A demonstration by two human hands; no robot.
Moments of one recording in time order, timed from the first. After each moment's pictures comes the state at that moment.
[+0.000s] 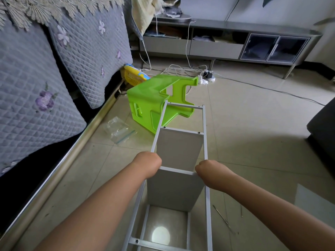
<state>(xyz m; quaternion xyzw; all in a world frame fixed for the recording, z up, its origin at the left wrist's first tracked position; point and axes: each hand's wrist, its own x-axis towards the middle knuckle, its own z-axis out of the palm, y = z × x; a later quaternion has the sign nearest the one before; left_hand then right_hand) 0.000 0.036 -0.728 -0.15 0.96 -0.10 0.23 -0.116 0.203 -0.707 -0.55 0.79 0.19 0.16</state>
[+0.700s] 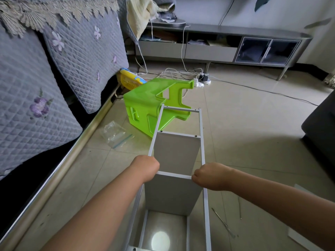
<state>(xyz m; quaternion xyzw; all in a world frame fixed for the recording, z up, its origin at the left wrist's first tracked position) -0.001 0.042 -0.718 -0.15 0.95 -0.11 0.25 -0.124 0.206 -0.697 -0.70 0.64 0.30 0.08</state>
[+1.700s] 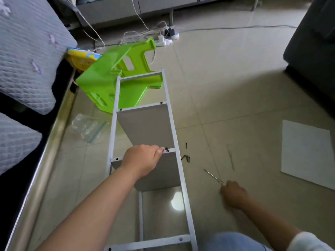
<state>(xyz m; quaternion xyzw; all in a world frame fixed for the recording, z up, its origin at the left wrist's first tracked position) -0.043 0.098 -0.751 -0.13 0.99 0.01 0.10 -0.129 0.371 -0.938 -0.26 0.90 0.08 0.34</state>
